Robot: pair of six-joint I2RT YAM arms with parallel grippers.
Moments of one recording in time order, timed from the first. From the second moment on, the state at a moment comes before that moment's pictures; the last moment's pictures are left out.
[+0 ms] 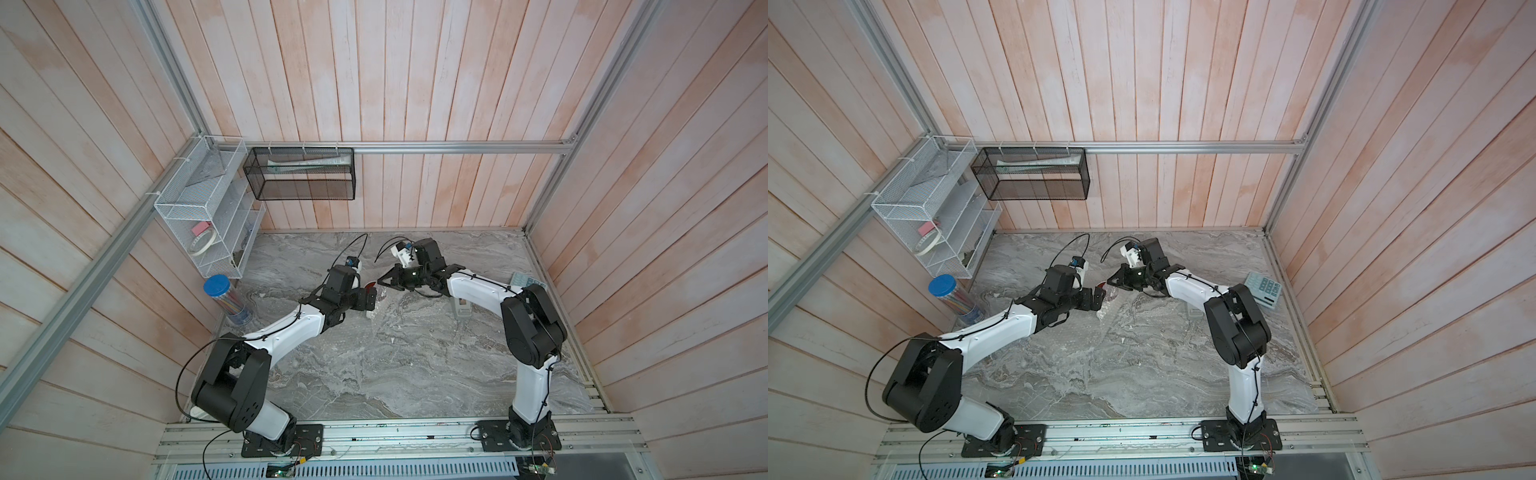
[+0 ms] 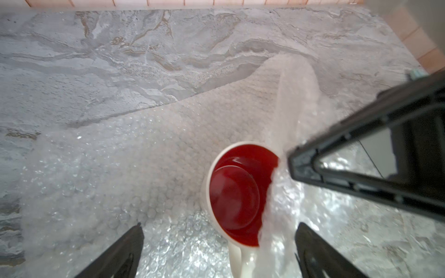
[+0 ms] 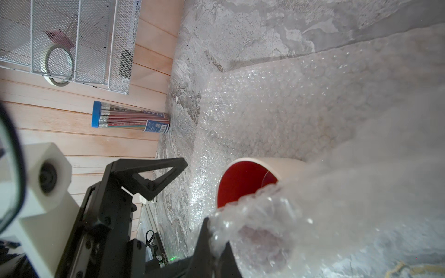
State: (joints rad) left arm -0.48 1.54 0.94 -0.11 -0.02 -0.23; right arm 0.58 1.97 1.39 -0.08 -0.68 0.71
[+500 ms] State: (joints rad) left arm -0.45 1.67 0.97 -0.12 -0.09 -0.24; right arm 0.58 1.82 1.38 -0.26 -0.50 0.57
